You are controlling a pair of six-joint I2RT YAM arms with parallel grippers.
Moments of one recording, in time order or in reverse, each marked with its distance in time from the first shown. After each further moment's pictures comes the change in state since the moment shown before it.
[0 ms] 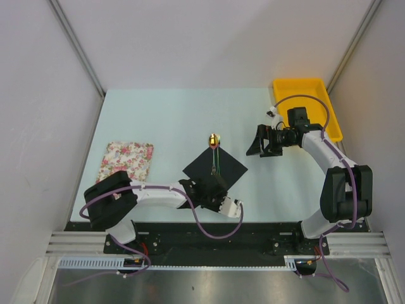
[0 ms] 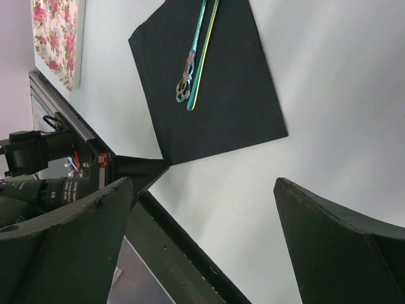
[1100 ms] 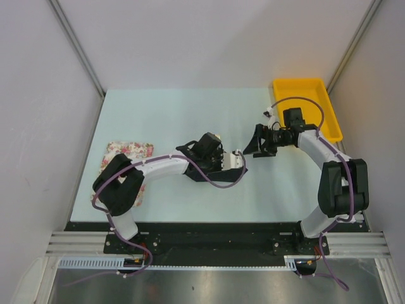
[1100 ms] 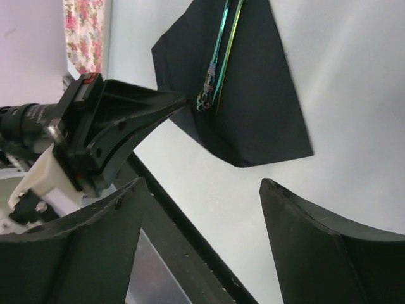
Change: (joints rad) left arm 0.310 0.127 0.323 -0.114 0.120 -0.099; right arm 0.024 0.052 -0.003 0.066 -0.058 0.082
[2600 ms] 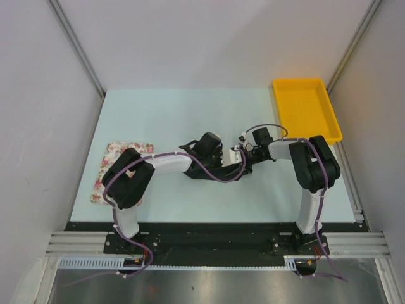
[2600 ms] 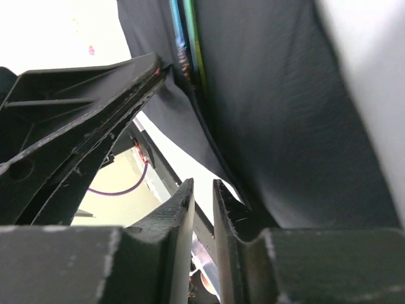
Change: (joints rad) left arm 0.048 0.110 0.014 0.106 -0.056 -0.041; right arm 0.210 0.329 -0.125 0.373 -0.108 0.392
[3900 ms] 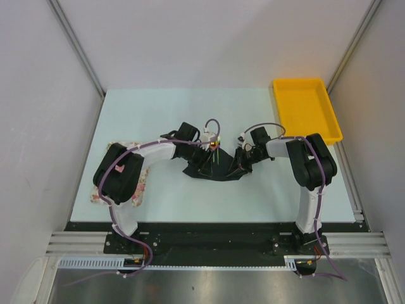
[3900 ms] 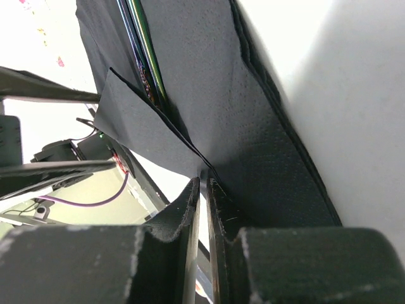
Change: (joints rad) left arm 0.230 -0.023 0.005 -0.212 0.455 -0.661; right arm 0.009 0.056 0.051 -0.058 0.089 -0.048
